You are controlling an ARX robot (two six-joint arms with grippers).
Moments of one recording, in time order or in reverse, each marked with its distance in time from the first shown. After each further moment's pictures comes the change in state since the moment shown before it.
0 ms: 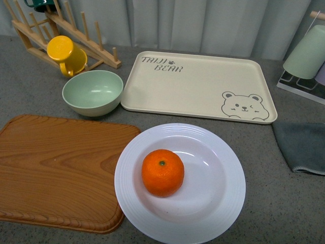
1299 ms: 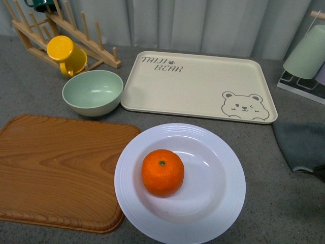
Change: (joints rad) left arm 0.000 -0.256 0.000 -0.263 0.002 0.003; right arm -0.032 1.527 0.334 0.259 -0.192 0.233
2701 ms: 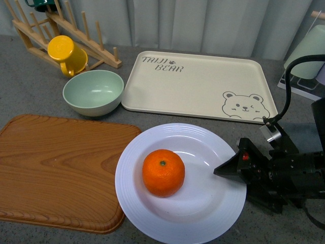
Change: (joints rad) left arm 0.000 0.000 0.000 0.000 0.000 0.000; right arm 0.196 0.639 0.336 0.201 -0.439 0.422
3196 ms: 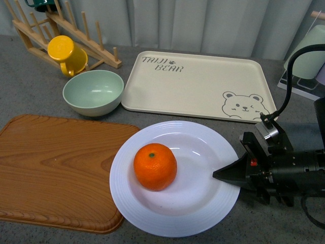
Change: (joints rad) left arm 0.000 0.000 0.000 0.000 0.000 0.000; right arm -0.010 0.000 -0.001 0.007 -0.099 0.001
